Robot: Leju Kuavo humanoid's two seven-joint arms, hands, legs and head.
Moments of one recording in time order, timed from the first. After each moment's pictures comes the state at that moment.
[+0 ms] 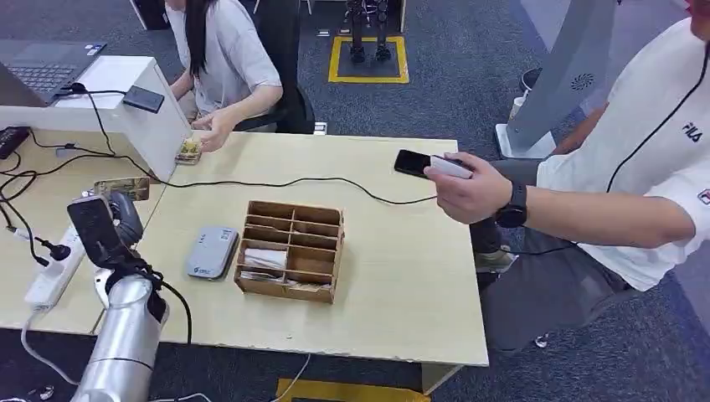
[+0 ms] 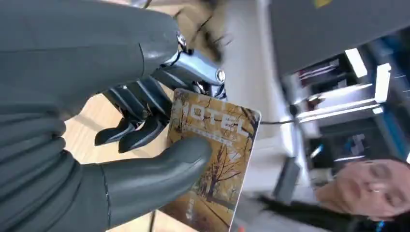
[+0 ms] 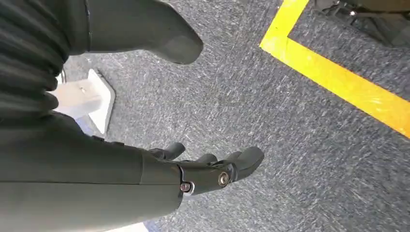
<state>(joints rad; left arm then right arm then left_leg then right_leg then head) -0.36 0.06 0.18 -1.18 -0.11 0.59 -0.44 -0.03 0.08 -0.69 -0.19 1.56 -0.20 -0.08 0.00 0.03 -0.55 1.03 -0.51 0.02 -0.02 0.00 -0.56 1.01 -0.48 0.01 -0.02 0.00</state>
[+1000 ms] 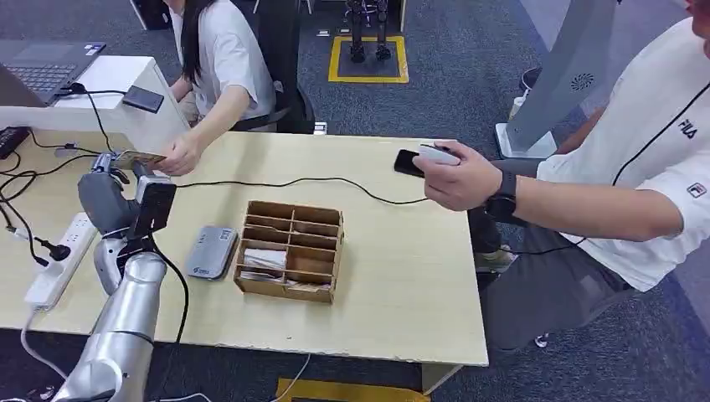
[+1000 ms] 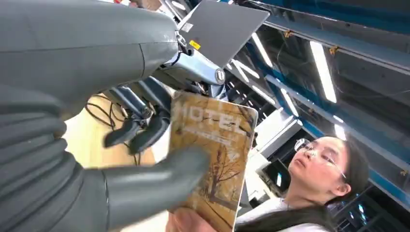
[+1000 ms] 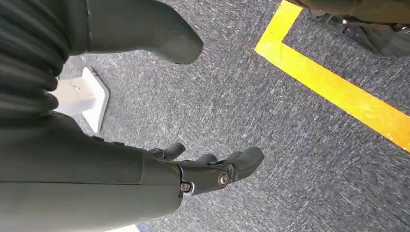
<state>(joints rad) -0.47 0.07 0.20 -1.07 -0.65 0.69 -0.46 -0.03 0.08 -0.68 -0.19 1.56 -0.18 -0.10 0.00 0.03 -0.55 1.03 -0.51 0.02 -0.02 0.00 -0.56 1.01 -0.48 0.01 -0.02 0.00</state>
